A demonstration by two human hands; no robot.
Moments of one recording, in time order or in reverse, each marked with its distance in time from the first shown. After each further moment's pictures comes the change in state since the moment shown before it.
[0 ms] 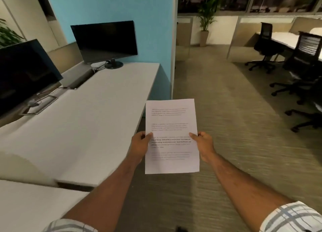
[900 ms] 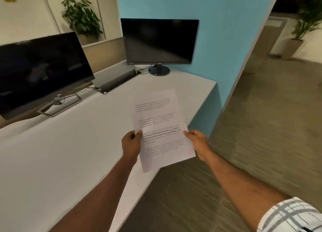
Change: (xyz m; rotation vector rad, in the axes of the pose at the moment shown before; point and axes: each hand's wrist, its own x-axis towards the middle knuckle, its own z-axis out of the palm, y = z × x) left_hand 0.368 0.043 -0.047 -0.243 0.661 -0.091; right_hand 0.398 -0.100 0.259 -0.246 -0.541 0.035
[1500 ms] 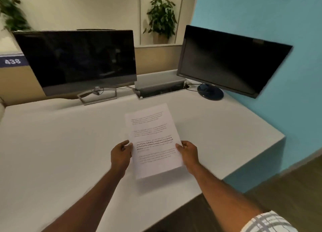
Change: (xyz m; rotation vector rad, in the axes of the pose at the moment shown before) left_hand 0.132 -0.019 -0.005 -0.044 0.486 -0.075; right_hand 0.229 -0.018 0.126 -0.275 -0.375 -0.101
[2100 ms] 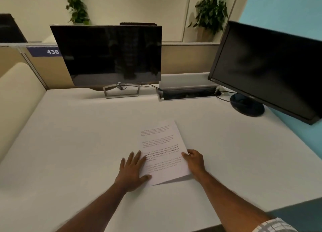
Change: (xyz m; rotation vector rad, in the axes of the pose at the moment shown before) left_hand 0.013 -0.054 0.033 1.301 -0.302 0.208; right_hand 0.118 0.020 0.008 -0.228 -0.235 0.026
